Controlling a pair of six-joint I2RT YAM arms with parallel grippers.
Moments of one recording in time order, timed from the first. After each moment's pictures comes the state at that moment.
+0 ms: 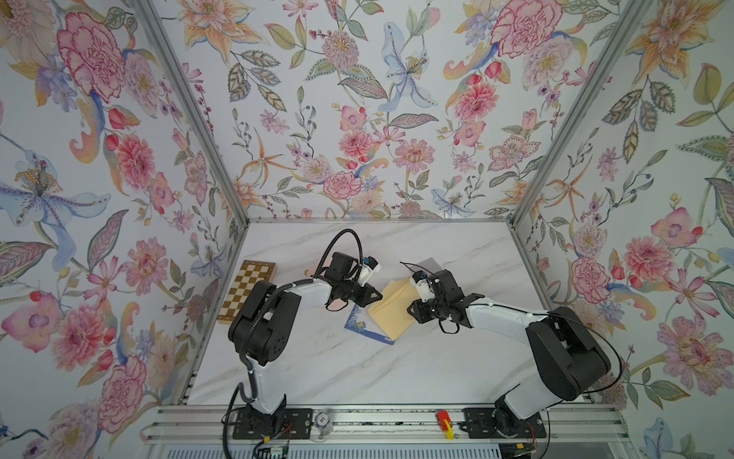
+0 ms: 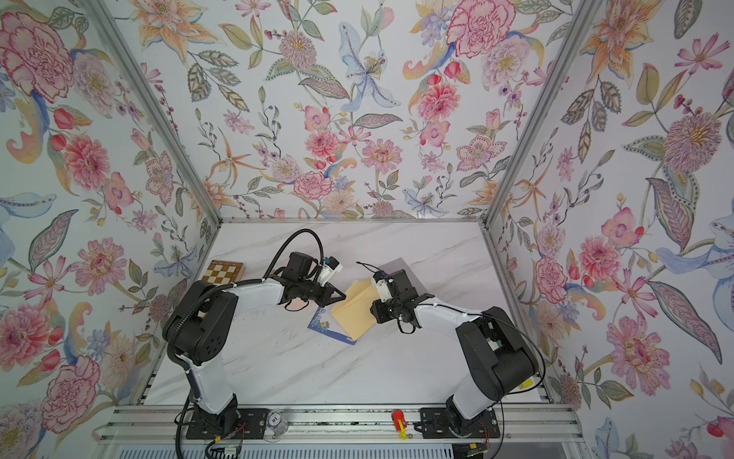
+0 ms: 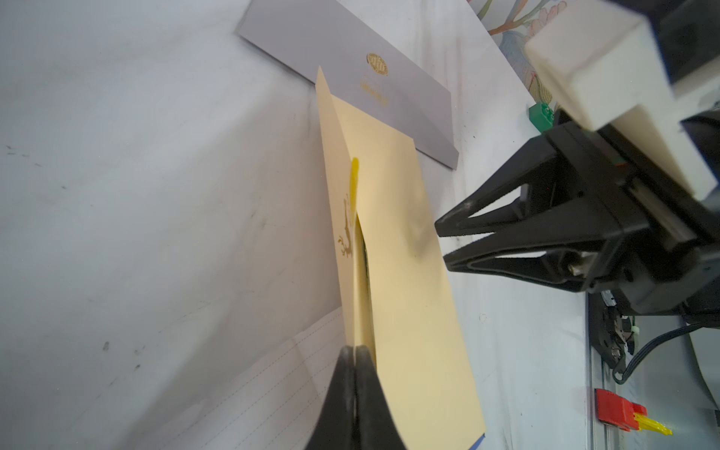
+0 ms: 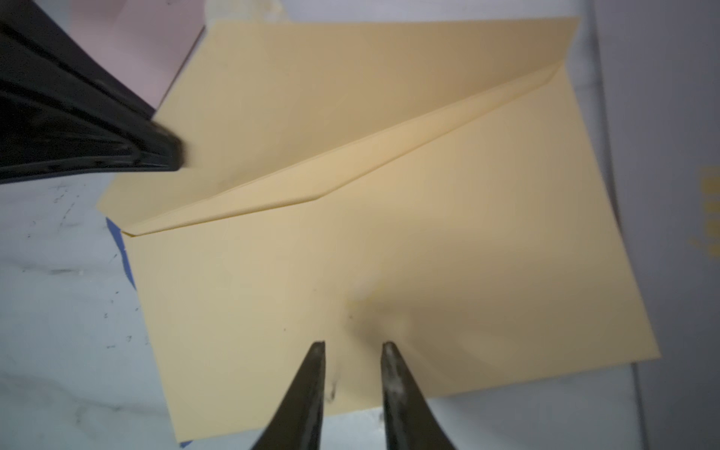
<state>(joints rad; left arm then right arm) -0.46 1.88 1.06 -0.06 0.71 -0.01 0.53 1.62 0.79 -0.12 -0.23 0.19</state>
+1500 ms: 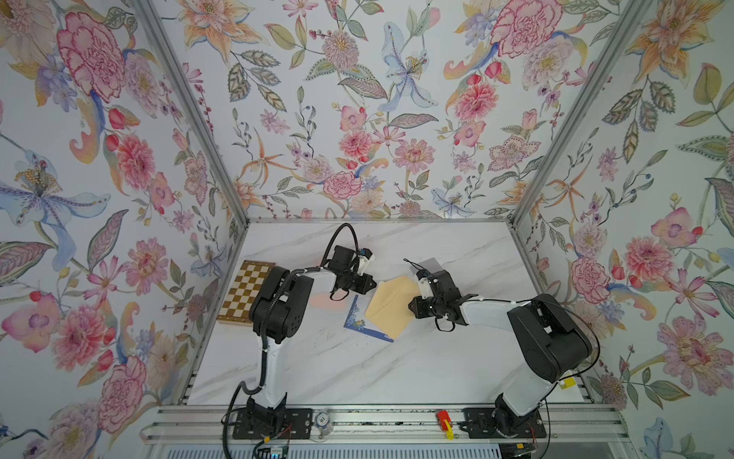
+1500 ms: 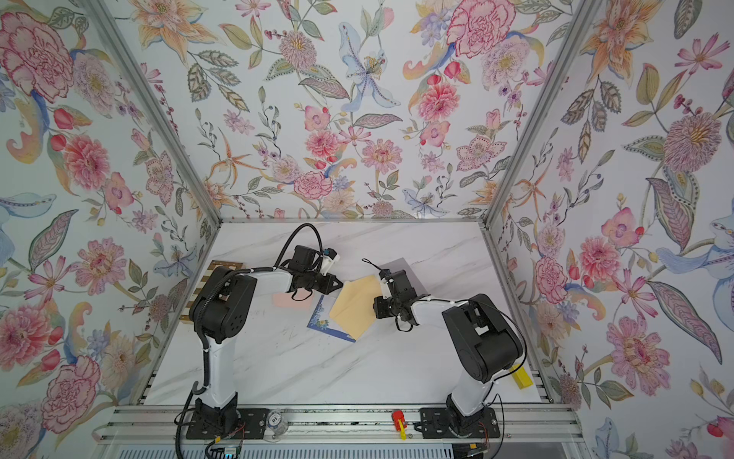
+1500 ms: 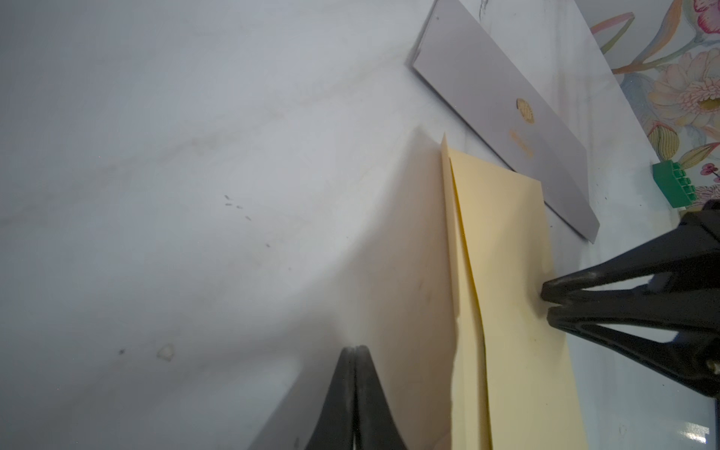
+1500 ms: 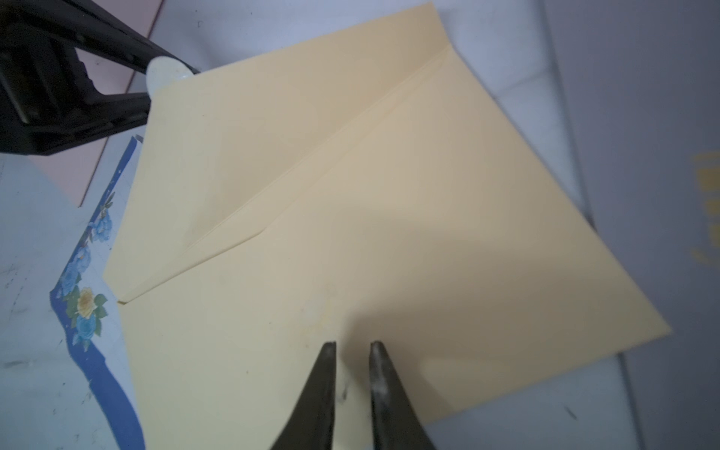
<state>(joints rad) -0.42 2.12 1.26 -0.03 0.58 -0.06 0.50 1.72 0.78 0.03 -0.21 0.30</state>
